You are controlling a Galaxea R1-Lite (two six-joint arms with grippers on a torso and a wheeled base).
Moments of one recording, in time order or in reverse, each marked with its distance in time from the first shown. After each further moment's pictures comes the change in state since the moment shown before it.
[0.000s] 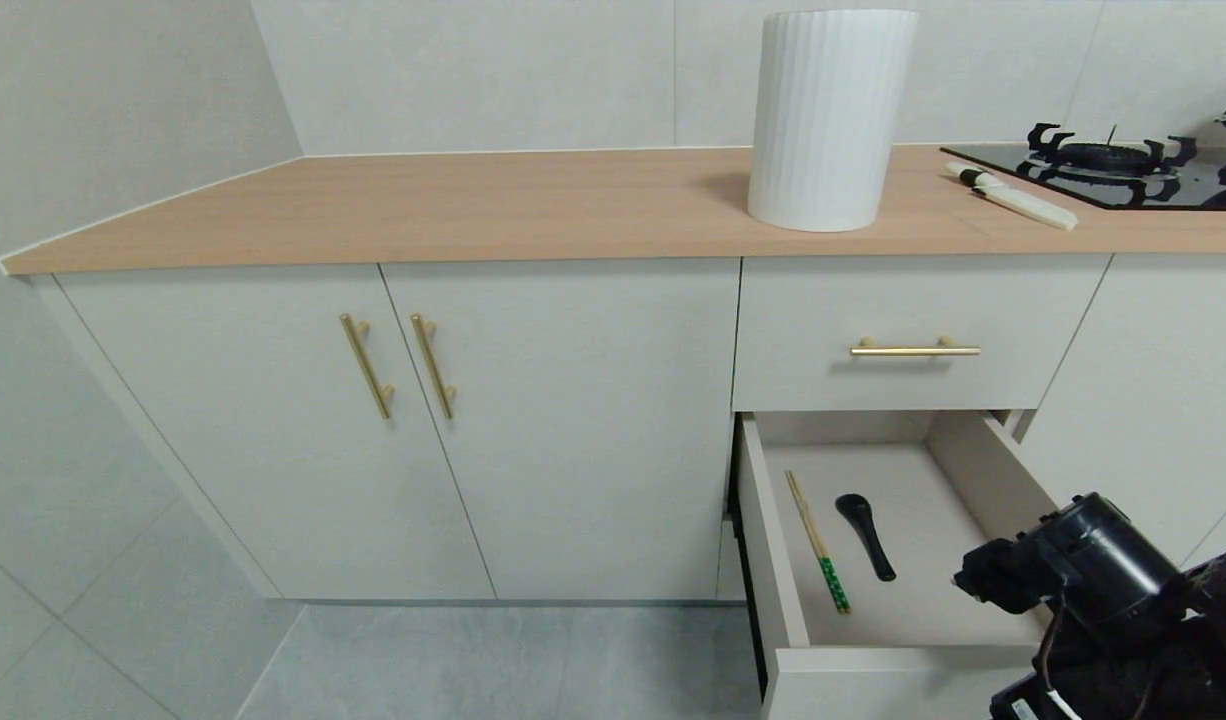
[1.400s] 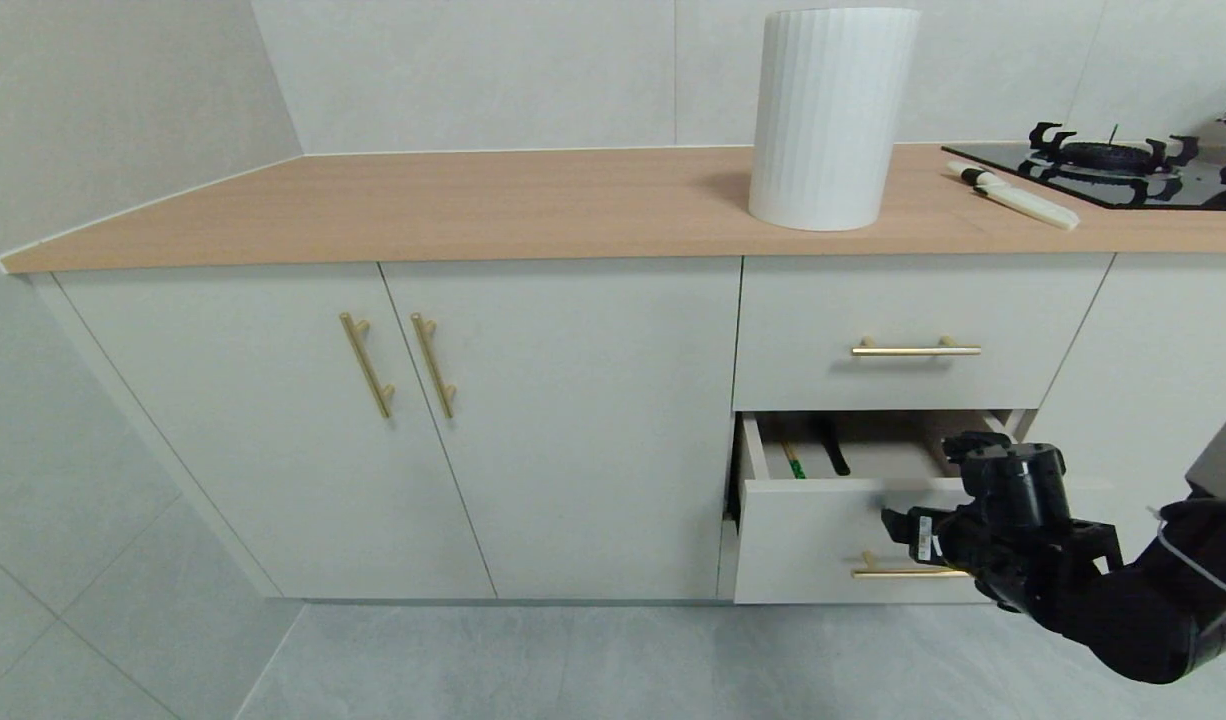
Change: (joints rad) left arm 0.000 0.000 0.000 0.000 0.000 0.000; right arm -0.206 0.457 0.024 -1.075 -0.178 0.148
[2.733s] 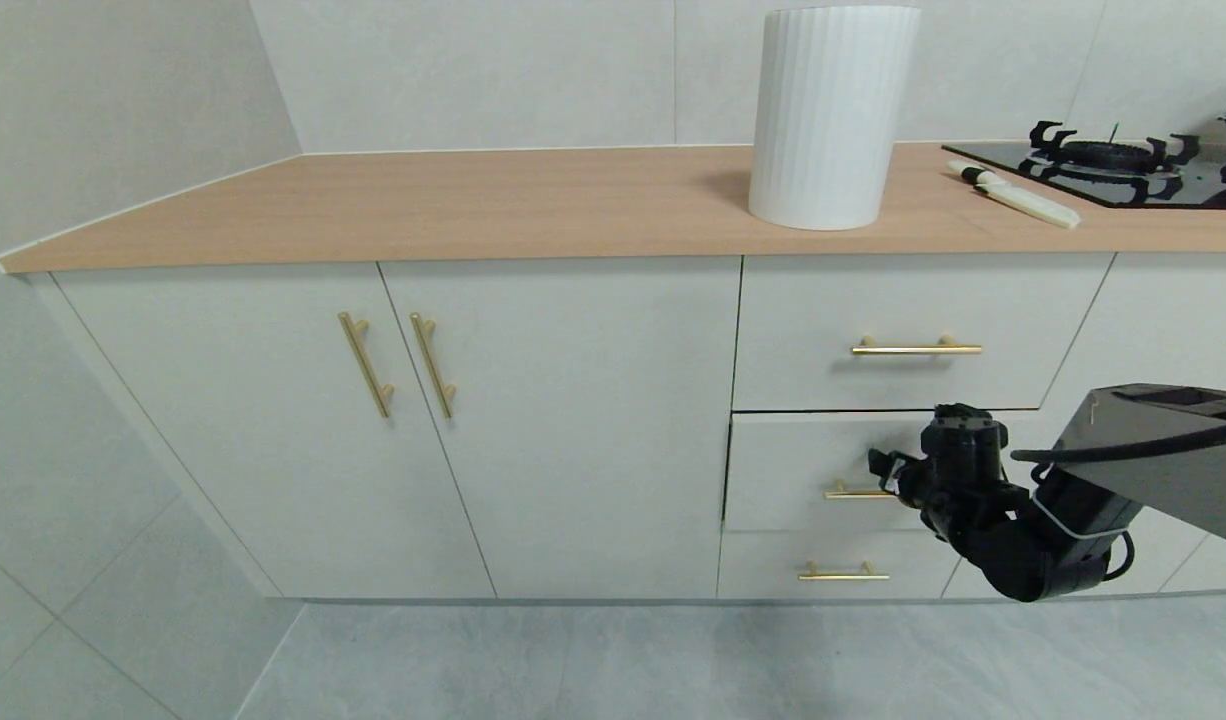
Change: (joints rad) left arm 0.000 0.000 0.000 0.000 0.000 0.000; right arm -0.128 0.332 -0.392 -0.128 0.001 0.166
